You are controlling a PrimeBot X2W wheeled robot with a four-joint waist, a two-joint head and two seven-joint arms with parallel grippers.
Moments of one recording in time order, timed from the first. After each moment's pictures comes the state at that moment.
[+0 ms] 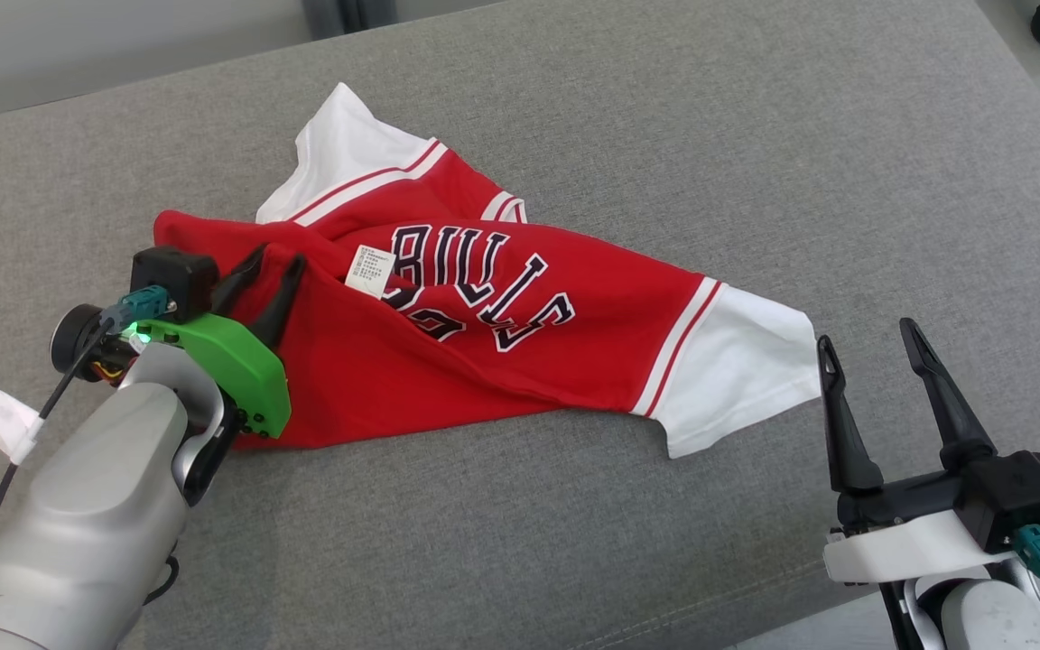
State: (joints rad) left arm -0.80 0.38 -0.87 0.83 -0.80 -0.13 -0.24; right arm 0.01 -0.05 0.00 -0.09 -0.03 0.13 -0.26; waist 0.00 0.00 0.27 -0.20
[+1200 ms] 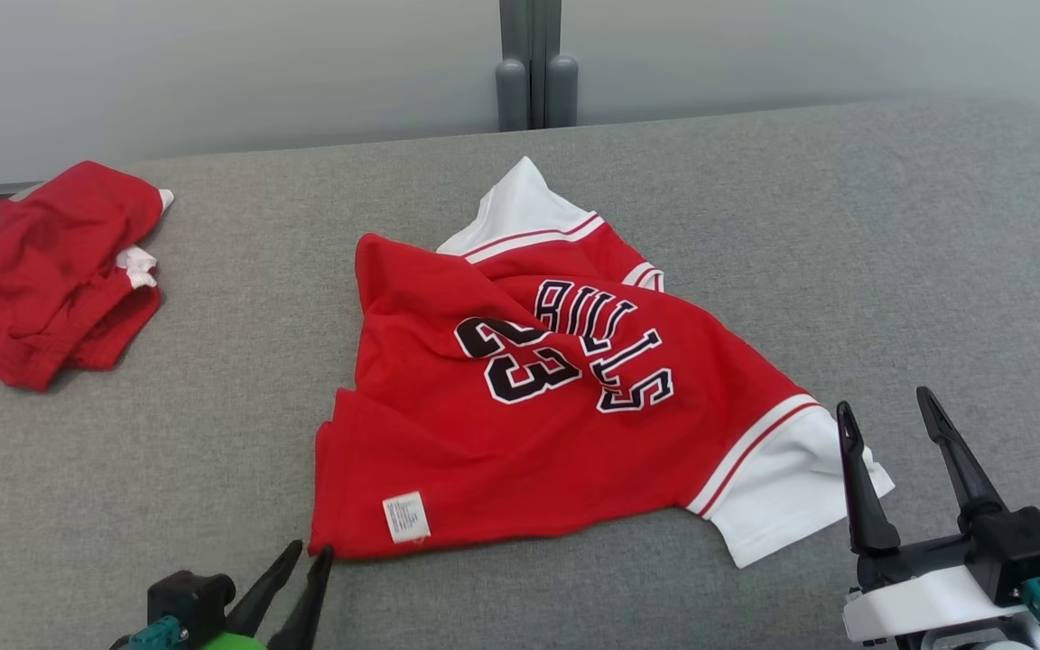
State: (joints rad) left arm -0.11 0.48 -0.69 0.33 -0.80 -0.01 -0.26; right arm 0.12 -0.05 -0.03 -0.08 -0.04 0.13 -0.26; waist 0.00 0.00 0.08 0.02
